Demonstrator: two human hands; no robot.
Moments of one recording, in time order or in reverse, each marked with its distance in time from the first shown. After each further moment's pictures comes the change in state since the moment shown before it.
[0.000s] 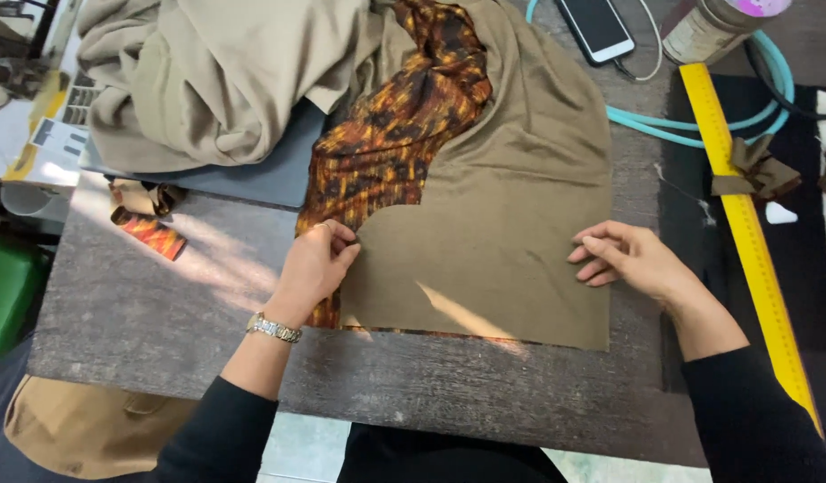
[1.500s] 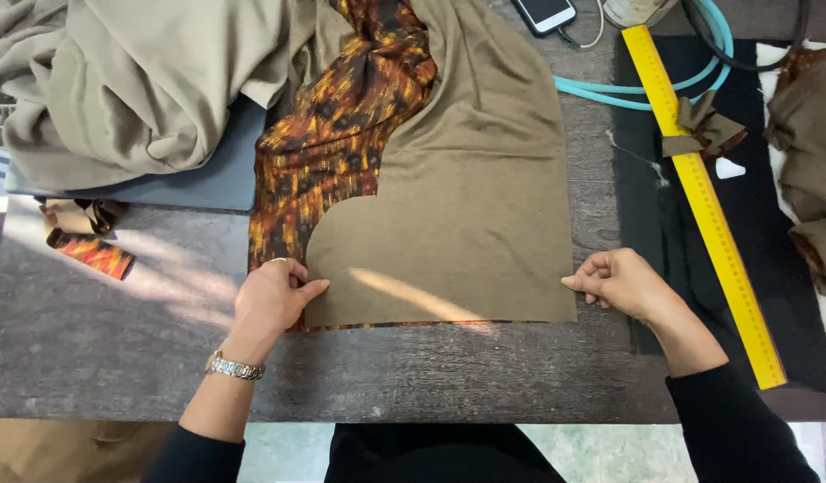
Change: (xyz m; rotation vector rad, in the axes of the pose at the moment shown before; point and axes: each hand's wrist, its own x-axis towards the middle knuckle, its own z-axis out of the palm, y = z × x) left_hand -0.027 0.002 0.006 0.194 -0.154 -0.296; right_hand -0.018 0.090 -0.018 -0.221 0.111 0.036
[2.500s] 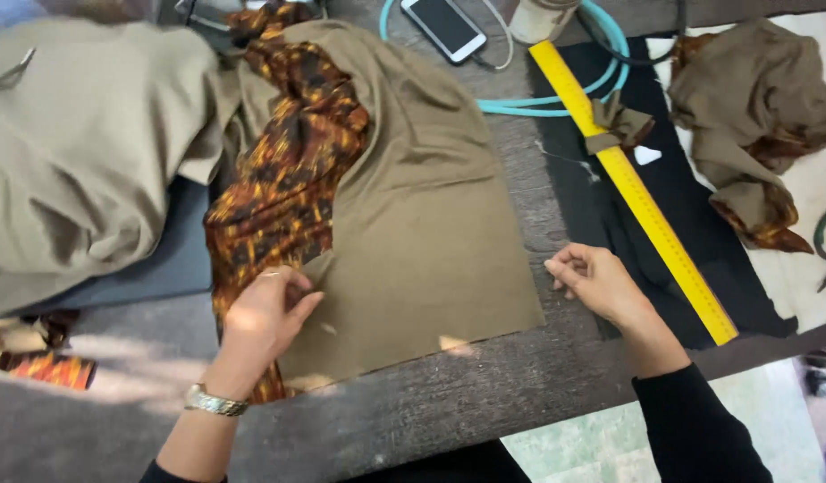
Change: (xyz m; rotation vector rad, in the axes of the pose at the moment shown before) left_hand 0.045 0.036 -0.013 0.059 0.116 0.453; right_hand -0.023 -0.001 -0.007 0.244 0.238 -0.046
